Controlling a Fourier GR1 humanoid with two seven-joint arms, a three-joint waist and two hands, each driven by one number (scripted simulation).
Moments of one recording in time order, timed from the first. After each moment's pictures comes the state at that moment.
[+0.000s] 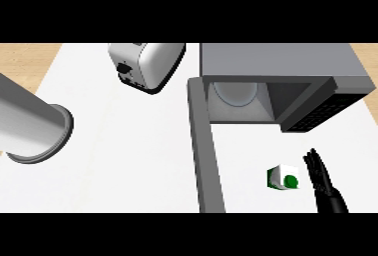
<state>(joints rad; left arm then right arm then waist) 0.48 0.03 0.48 -2.34 0.45 -0.36 0.09 0.21 -0.13 -0.07 -1.28 0.05 0.07 -0.69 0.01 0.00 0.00</state>
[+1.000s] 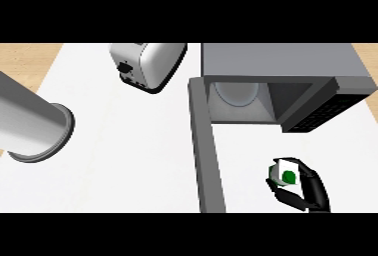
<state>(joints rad) 0.48 0.02 0.51 -2.33 0.48 -0.39 0.10 -0.15 -0.17 -0.15 -0.62 0.14 0.03 -1.02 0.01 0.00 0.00</state>
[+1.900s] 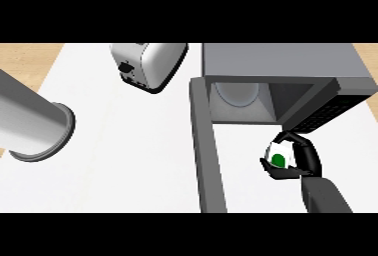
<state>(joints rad) 0.53 0.02 0.57 -2.33 0.53 -0.46 0.07 -0.36 -0.18 -0.18 -0.55 0.12 0.07 -1.03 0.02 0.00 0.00</state>
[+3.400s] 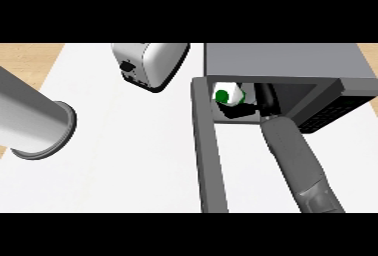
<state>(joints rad) 0.51 0.03 0.66 -2.29 0.61 -0.51 0.08 -0.72 -0.05 -0.07 -0.72 0.27 -0.21 -0.54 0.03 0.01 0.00</state>
